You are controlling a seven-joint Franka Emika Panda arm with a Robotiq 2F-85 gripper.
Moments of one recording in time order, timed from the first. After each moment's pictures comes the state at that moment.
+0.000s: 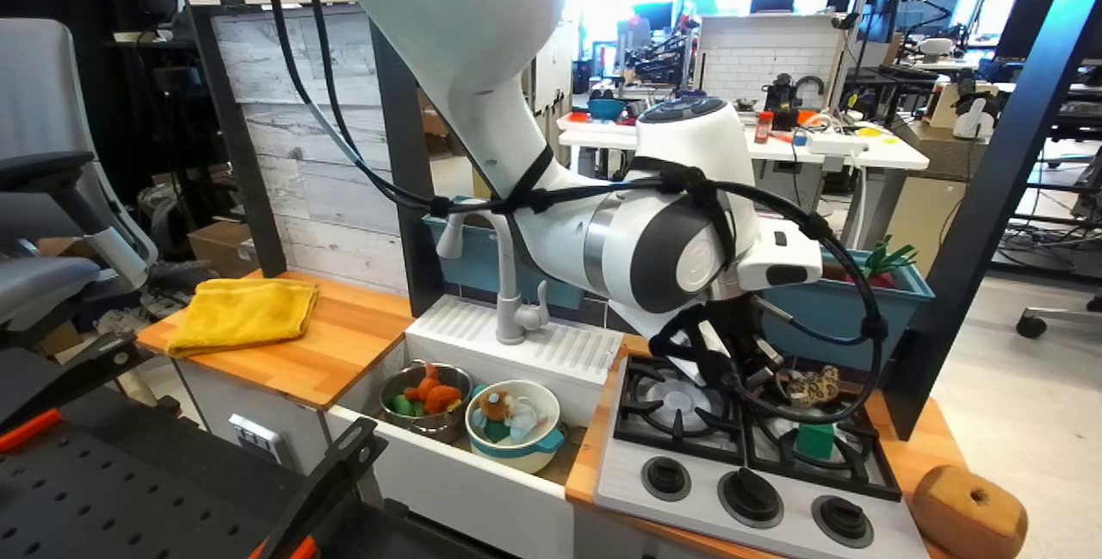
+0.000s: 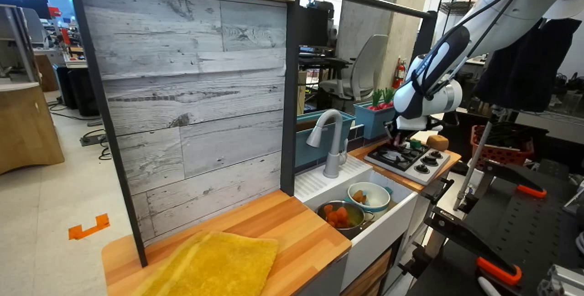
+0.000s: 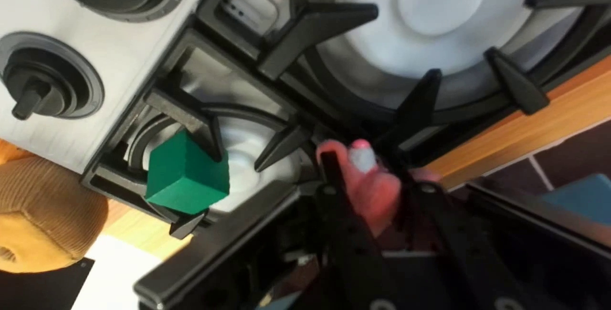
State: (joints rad) arm -0.27 1.27 -0.24 -1.33 0.12 2.92 0.27
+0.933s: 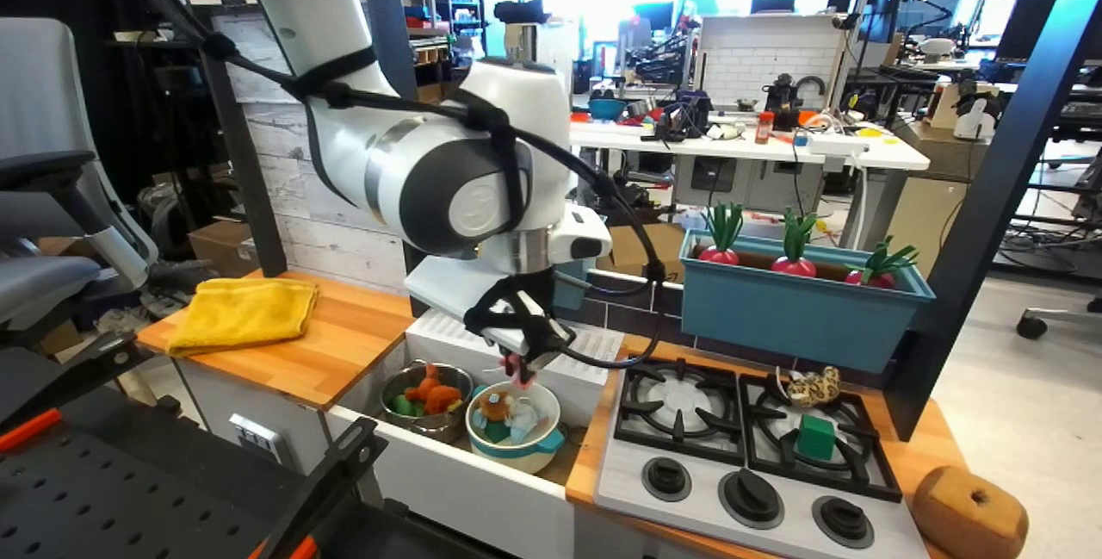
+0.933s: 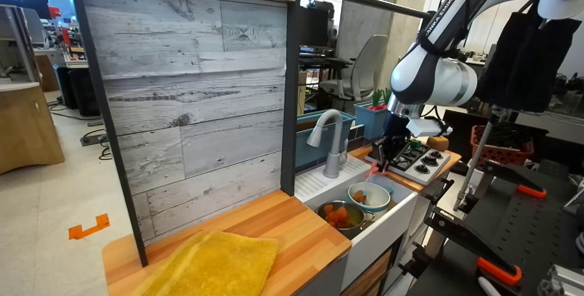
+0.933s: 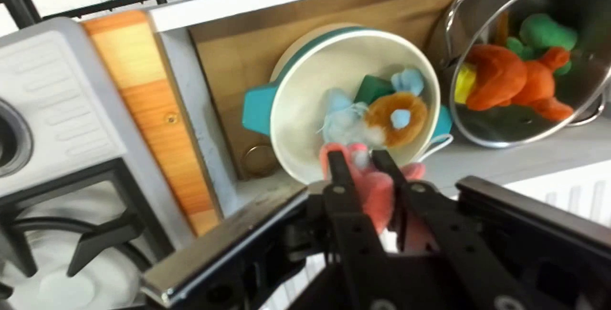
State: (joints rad) arm -0.29 0.90 0.07 -1.93 0.10 2.89 -0.20
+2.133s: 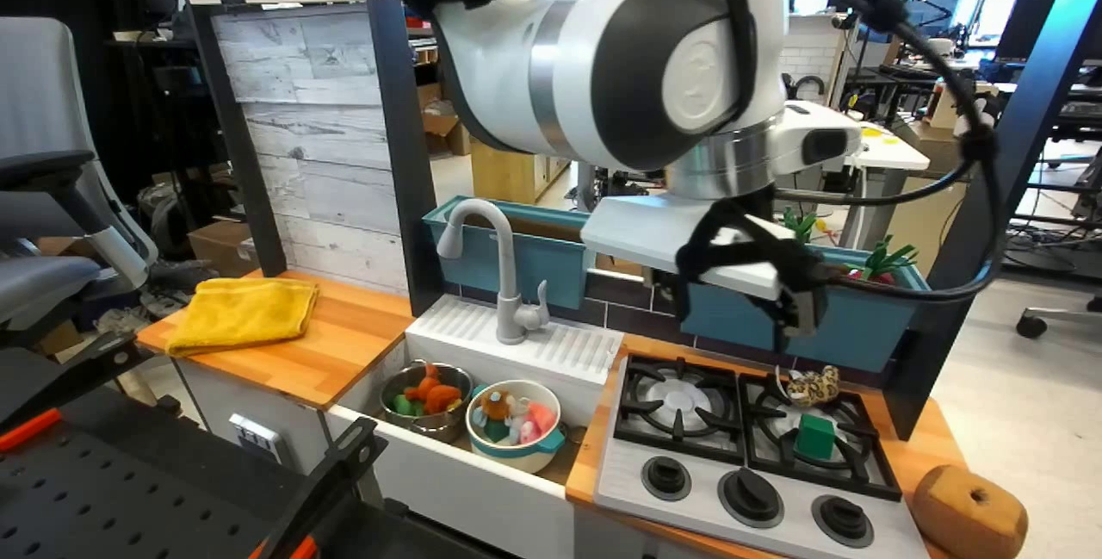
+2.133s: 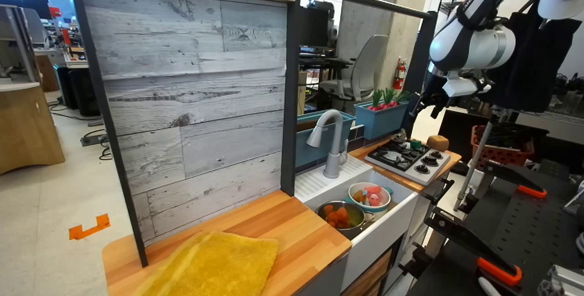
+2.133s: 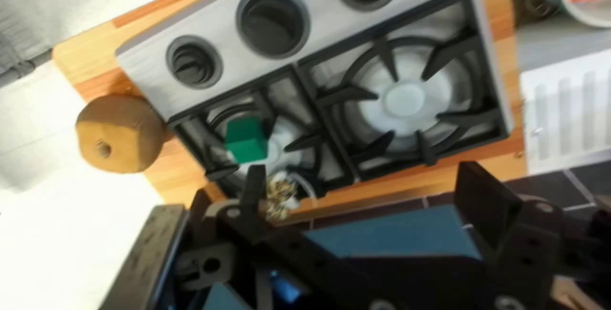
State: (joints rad) arm -0.37 0.78 -0.13 -1.86 0.01 2.90 -0.15
